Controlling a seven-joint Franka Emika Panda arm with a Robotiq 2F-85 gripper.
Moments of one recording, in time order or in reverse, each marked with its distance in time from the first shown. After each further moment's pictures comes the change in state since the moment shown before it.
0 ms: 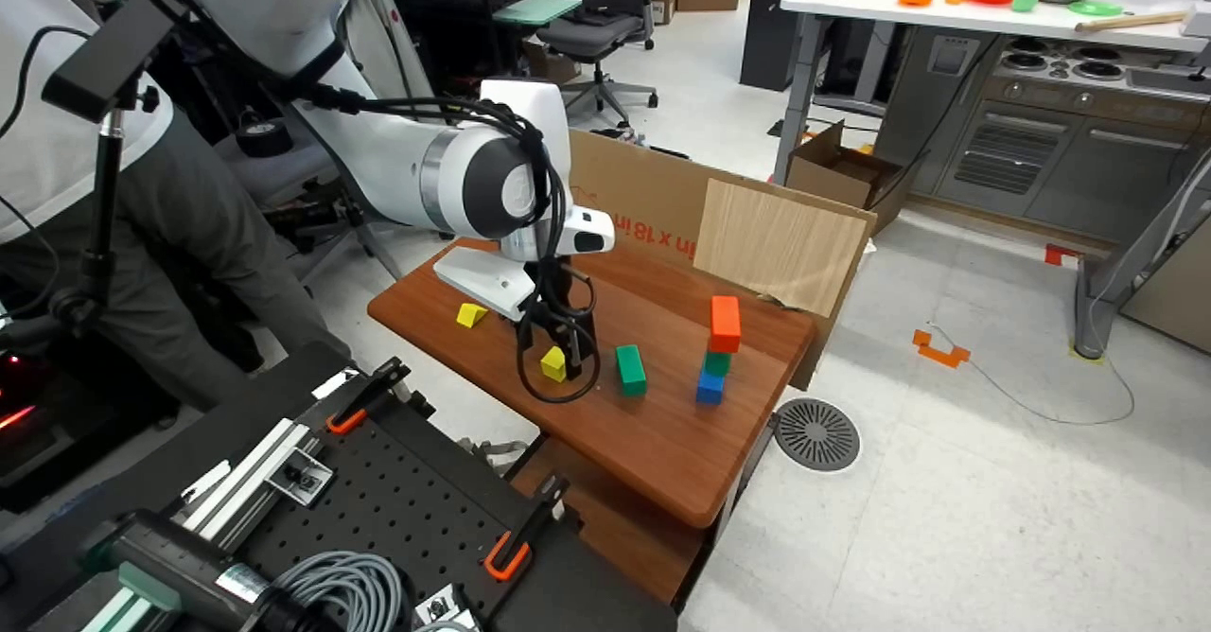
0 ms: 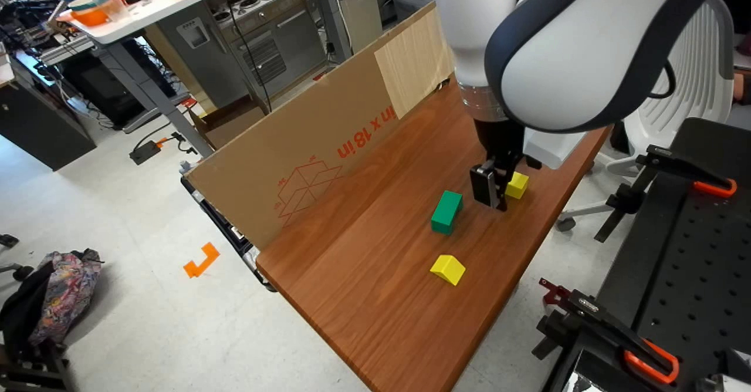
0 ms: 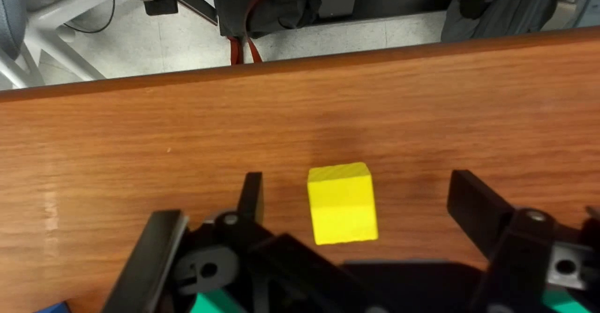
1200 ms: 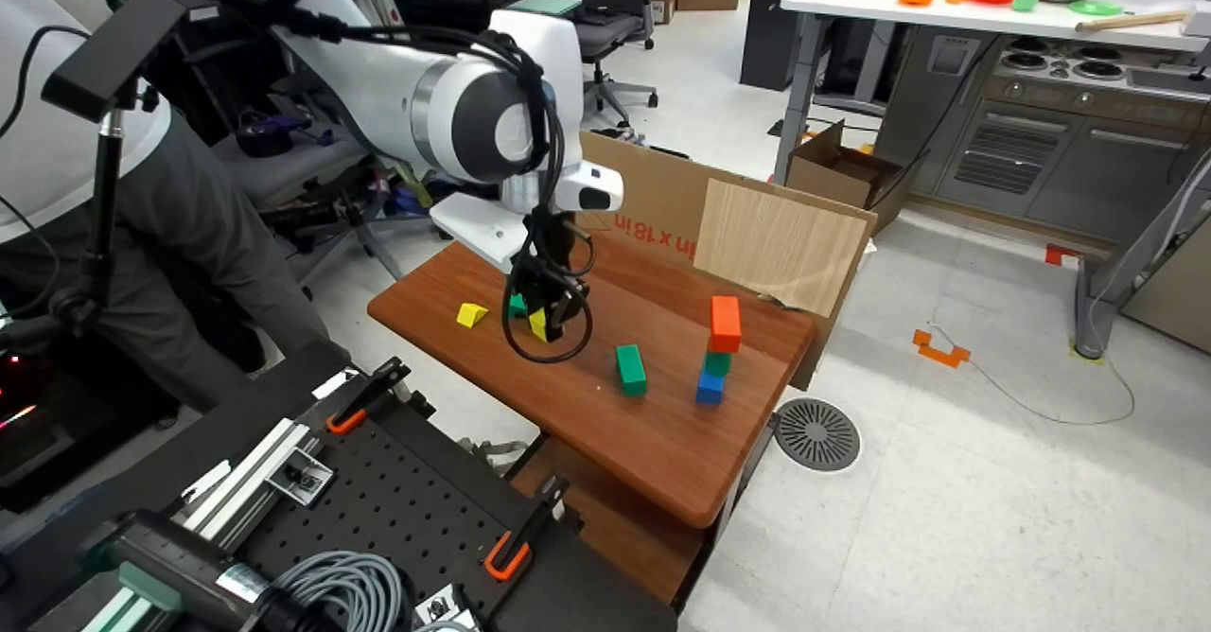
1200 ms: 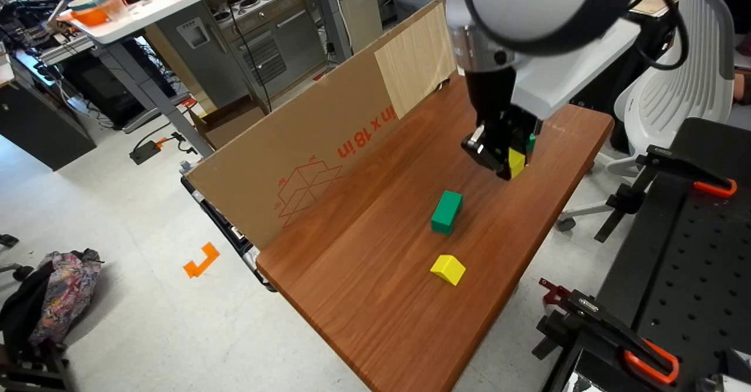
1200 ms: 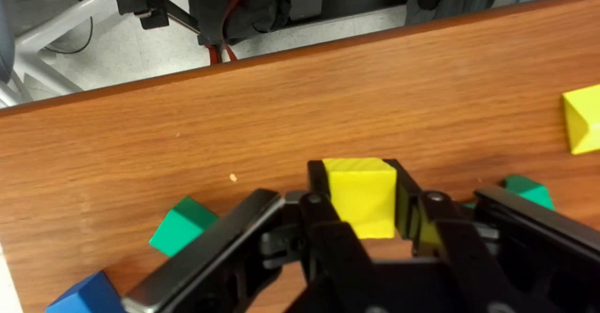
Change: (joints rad) arm -0.023 -0.125 0.015 0.010 0.131 -0.124 -0.033
